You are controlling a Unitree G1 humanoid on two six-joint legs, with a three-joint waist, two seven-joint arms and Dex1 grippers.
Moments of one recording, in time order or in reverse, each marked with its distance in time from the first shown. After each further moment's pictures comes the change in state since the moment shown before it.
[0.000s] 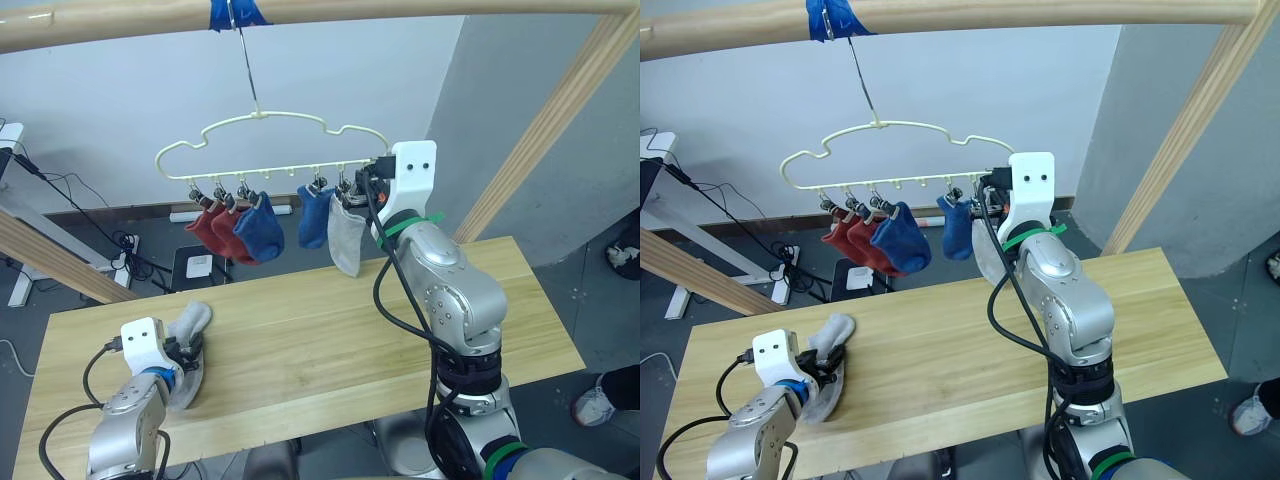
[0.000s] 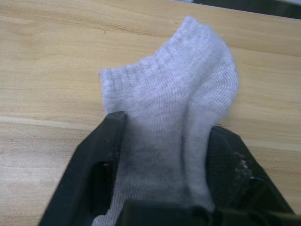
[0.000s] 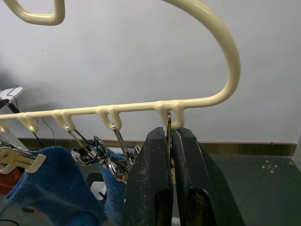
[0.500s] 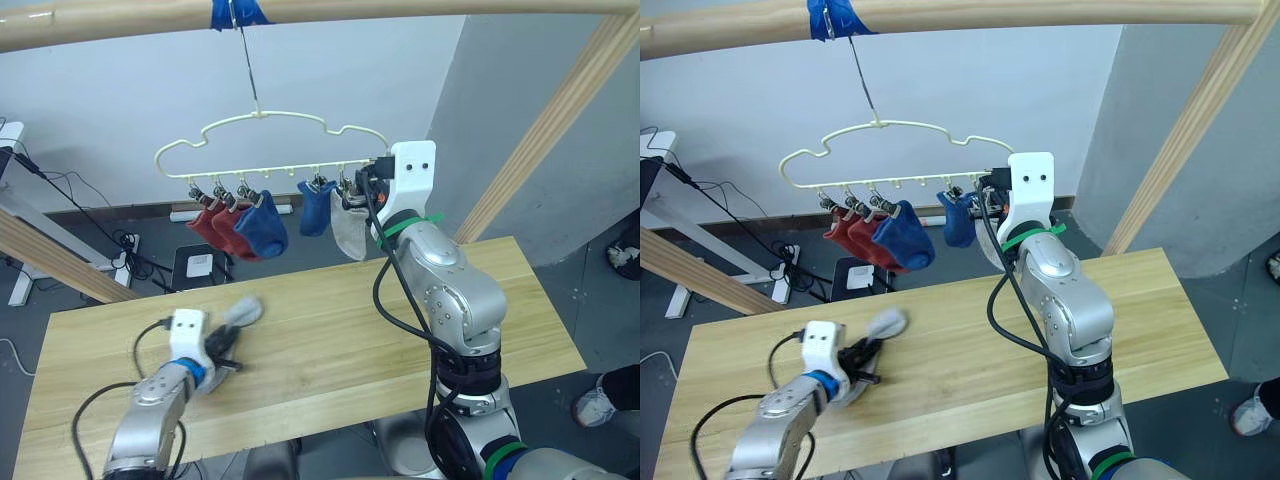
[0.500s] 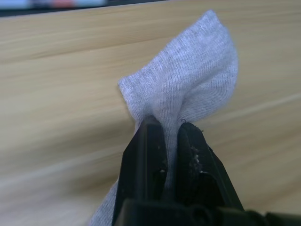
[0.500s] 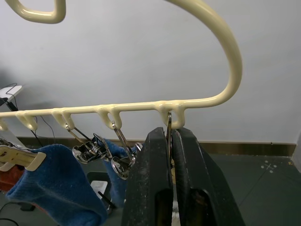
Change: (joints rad) left arm -0.076 0.054 -0.329 -0.006 0.065 -0.219 -0.308; right arm 0.000 0.000 0.003 0.000 -0.009 0.000 0.000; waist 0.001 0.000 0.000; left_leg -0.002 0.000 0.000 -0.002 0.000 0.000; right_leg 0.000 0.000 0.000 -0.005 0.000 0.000
